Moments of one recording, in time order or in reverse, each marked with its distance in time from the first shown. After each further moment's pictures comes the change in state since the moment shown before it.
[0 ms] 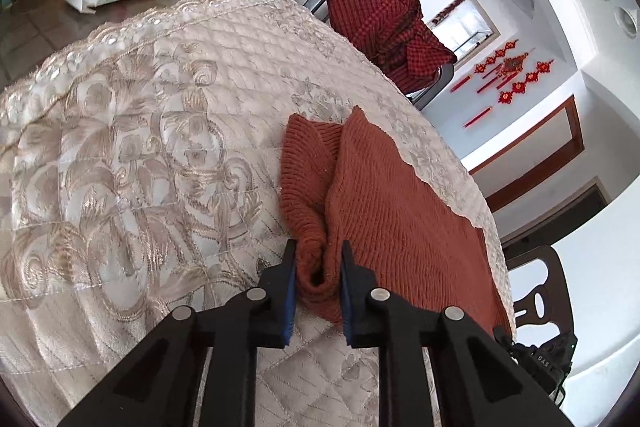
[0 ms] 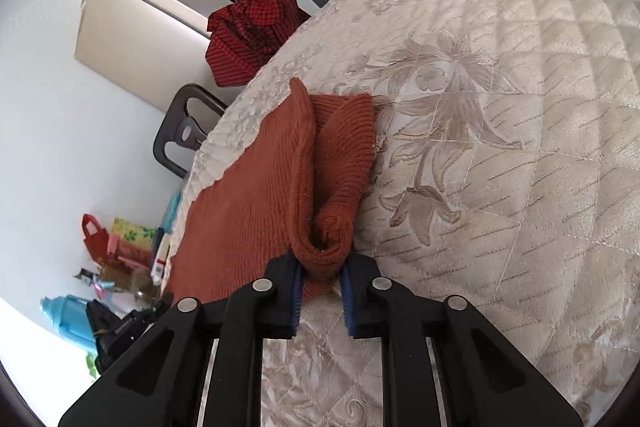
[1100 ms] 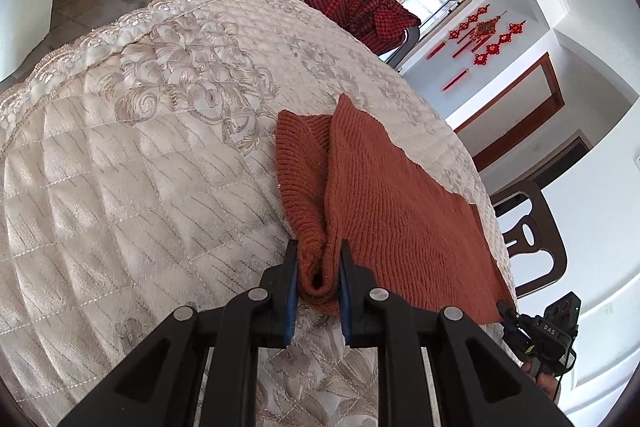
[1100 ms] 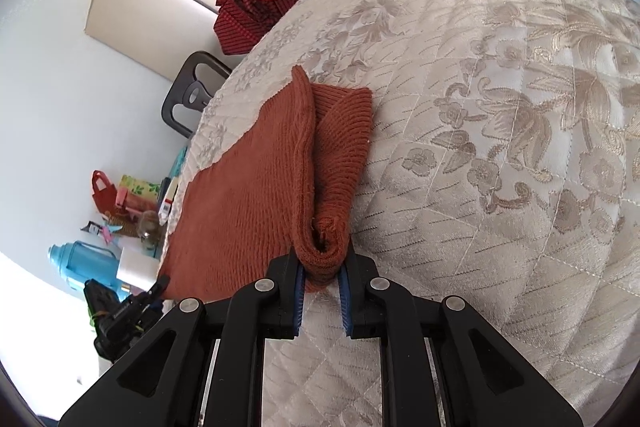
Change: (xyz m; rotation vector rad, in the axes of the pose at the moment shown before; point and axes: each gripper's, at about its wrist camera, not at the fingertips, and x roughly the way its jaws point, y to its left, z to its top) left arm -0.082 0.021 -0.077 0.113 0.072 -0.042; right arm -0.086 -0.013 -0.080 -0.032 0.078 -0.017
